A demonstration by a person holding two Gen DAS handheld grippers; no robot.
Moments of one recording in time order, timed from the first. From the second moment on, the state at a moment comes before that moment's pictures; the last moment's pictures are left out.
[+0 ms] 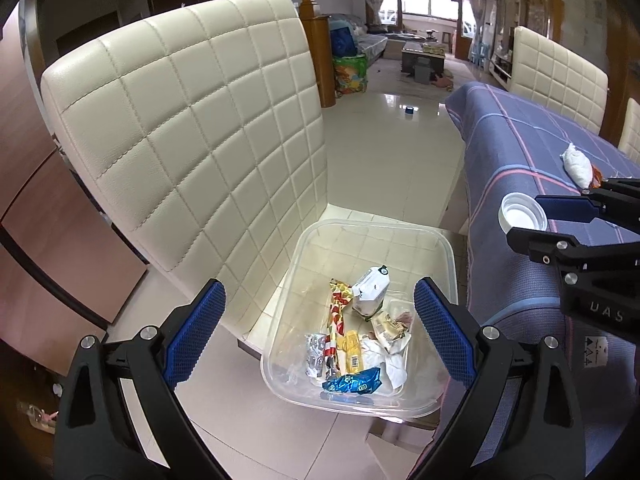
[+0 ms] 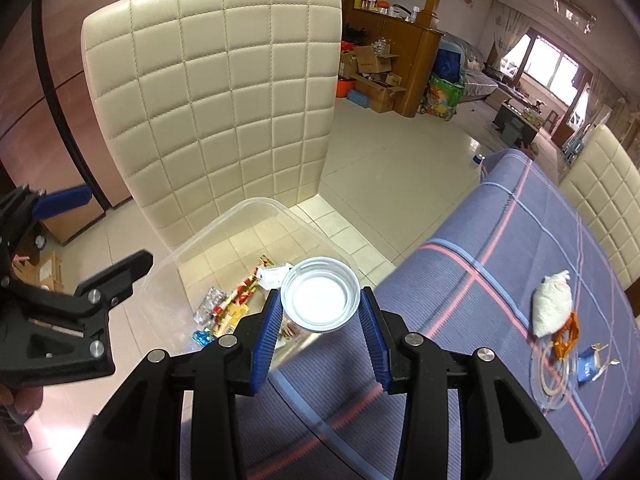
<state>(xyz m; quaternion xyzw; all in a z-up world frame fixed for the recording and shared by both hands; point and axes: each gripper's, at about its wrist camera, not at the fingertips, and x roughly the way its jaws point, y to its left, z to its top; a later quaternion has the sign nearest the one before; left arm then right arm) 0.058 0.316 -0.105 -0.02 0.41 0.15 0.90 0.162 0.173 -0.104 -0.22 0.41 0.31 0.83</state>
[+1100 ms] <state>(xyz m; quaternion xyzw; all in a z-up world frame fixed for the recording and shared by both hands) 0.161 0.124 -0.065 0.06 0.39 0.00 0.92 0.217 -0.049 -0.075 -0.11 0.40 0.13 0.90</state>
